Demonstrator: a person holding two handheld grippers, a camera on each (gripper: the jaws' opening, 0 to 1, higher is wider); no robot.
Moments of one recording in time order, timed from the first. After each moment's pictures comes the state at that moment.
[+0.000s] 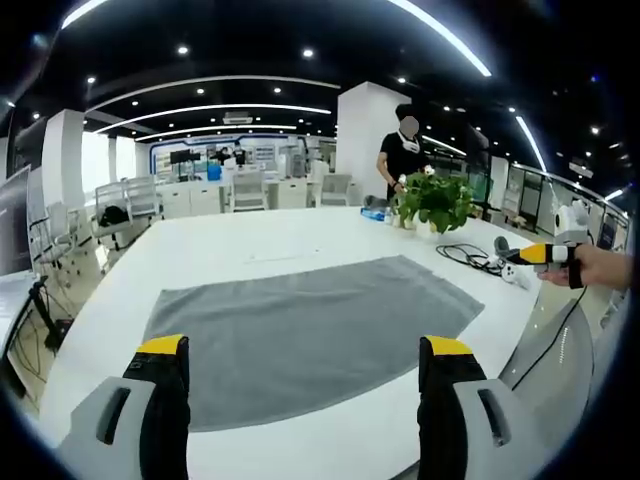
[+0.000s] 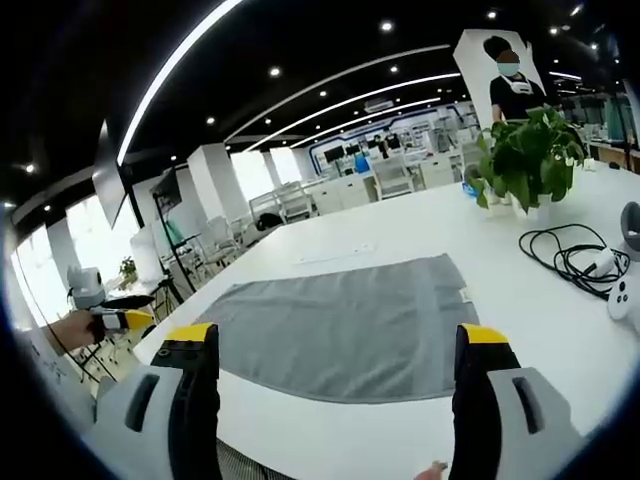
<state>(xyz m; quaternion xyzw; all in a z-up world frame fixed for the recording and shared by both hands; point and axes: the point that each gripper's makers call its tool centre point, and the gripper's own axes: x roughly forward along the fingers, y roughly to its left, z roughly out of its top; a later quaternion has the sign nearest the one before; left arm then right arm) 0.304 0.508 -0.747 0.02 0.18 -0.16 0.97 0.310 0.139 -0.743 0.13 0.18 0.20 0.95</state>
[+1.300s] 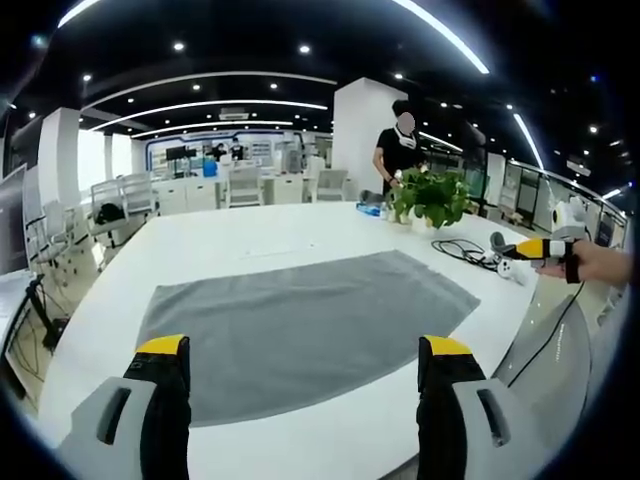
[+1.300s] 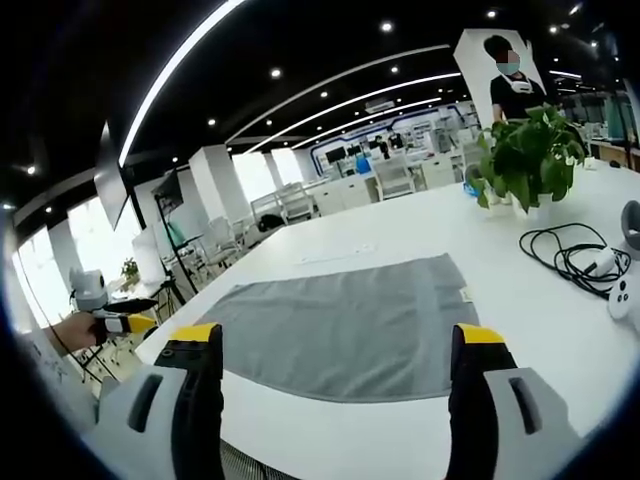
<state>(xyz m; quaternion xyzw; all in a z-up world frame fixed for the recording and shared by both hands) 0.299 0.502 -0.752 0.02 0.19 -0.17 0.97 0.308 0.137 -0.741 0.13 0.17 0.21 0.95</state>
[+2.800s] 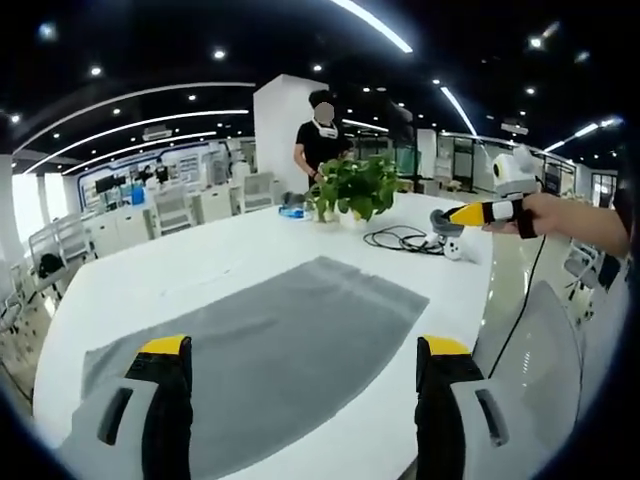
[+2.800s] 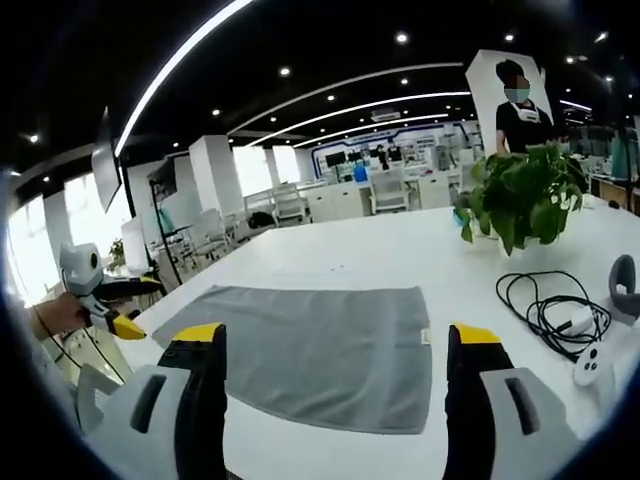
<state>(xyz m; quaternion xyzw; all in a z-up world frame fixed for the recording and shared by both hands) 0.327 0.359 -0.731 0.09 0.17 -0.32 0.93 0.346 0.081 -0.713 0.07 0.16 0.20 0.96</state>
